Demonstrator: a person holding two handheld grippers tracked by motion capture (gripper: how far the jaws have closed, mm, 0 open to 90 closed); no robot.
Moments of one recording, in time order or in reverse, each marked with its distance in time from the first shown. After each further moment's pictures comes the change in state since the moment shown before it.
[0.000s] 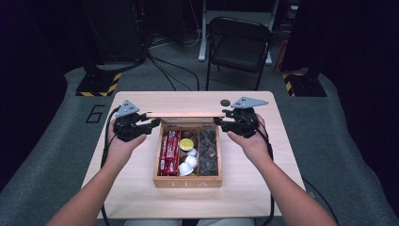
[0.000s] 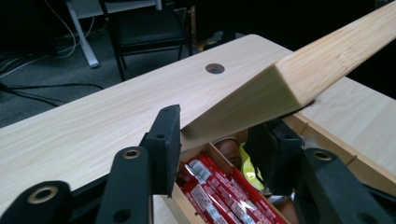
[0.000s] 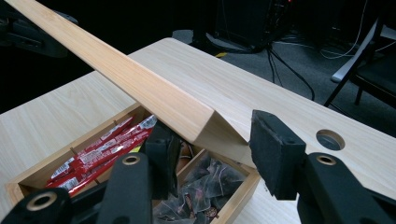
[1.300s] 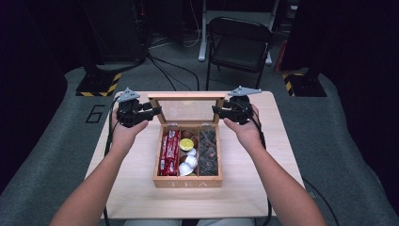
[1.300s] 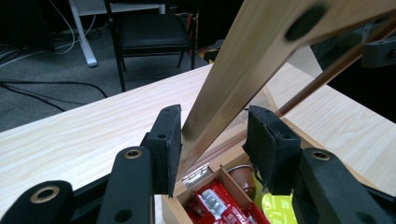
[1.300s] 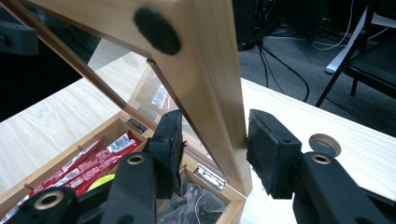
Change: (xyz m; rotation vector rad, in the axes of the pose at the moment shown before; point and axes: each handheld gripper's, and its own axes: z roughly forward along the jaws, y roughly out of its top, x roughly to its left) left arm 0.030 0.016 0.029 -0.018 -0.008 -0.073; right arm -0.031 0.009 0.043 -0.001 -0.033 0.074
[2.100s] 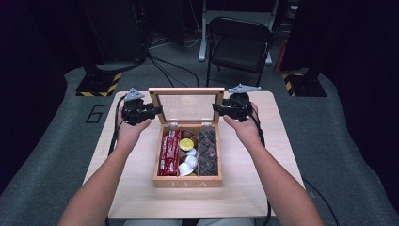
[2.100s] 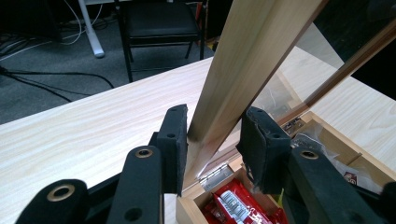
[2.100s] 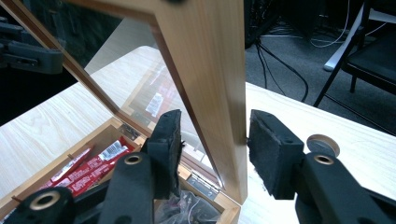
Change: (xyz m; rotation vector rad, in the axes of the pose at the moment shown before) left arm 0.013 -0.007 0.025 0.039 0.029 0.005; right arm -0.010 0.001 0.010 0.001 -0.007 0.018
